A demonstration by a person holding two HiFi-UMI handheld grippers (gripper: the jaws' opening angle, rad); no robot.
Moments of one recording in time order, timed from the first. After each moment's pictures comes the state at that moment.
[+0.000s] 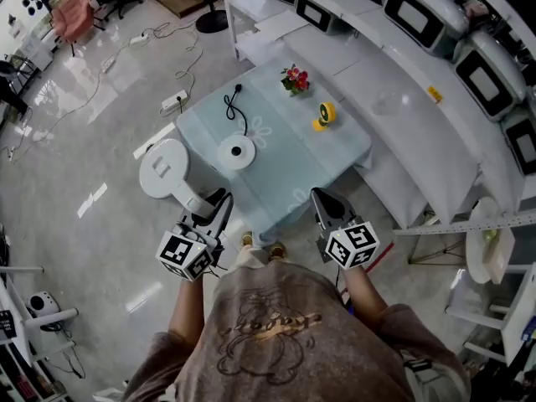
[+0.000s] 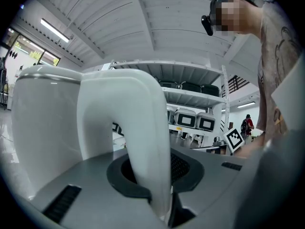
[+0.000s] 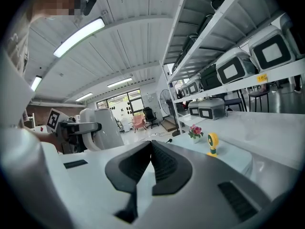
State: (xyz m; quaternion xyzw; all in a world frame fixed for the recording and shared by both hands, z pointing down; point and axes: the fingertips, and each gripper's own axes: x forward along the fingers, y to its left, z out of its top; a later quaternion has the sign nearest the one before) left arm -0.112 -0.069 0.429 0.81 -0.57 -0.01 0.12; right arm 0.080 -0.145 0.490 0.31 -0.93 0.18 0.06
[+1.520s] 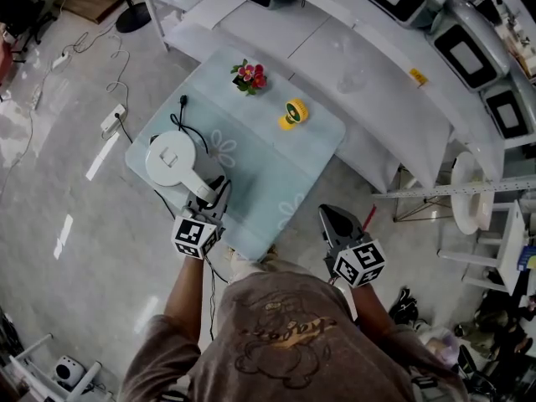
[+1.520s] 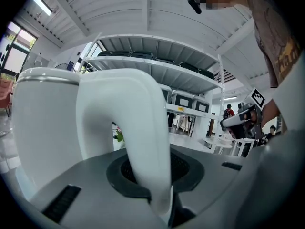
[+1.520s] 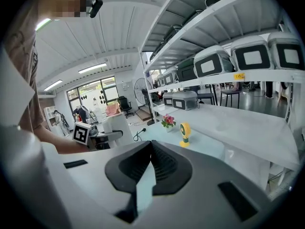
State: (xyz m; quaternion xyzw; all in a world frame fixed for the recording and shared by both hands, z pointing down) left arm -0.135 -0.269 0.587 0.88 -0.46 0.04 0.13; right arm 0.096 -0.206 0.529 0.45 -0.85 0.21 0.15
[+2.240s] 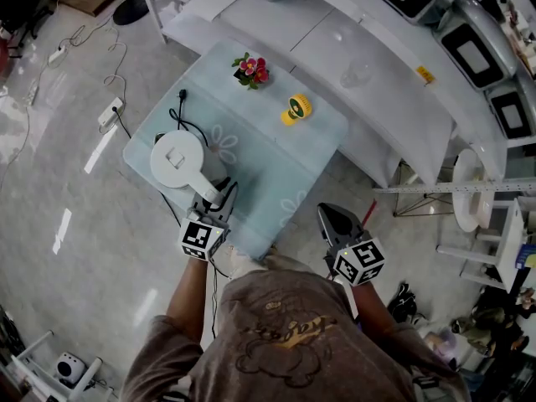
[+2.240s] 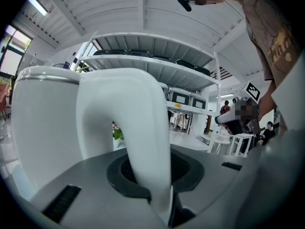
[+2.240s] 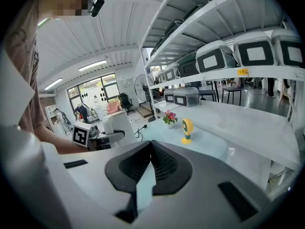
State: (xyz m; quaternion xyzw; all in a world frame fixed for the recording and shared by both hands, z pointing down) left arm -0.124 -0.264 0.602 0.89 -0.44 0.05 0.12; right arm 0.085 -0.211 0.543 0.44 -0.85 0.22 0.16
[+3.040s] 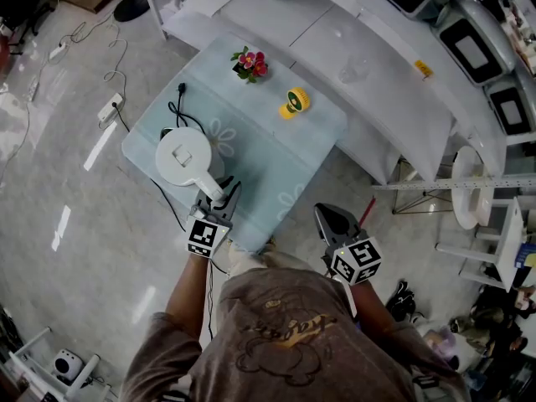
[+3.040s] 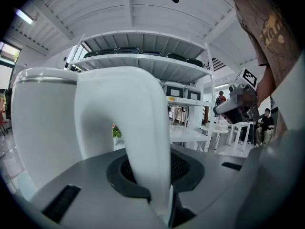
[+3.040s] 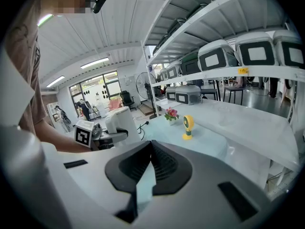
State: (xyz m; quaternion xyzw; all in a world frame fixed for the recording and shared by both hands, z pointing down) left arm -0.105 -0.244 0.614 0.89 -0.43 0.09 0.09; right arm 0.089 -0.189 0.550 0.43 -0.86 0.22 0.18
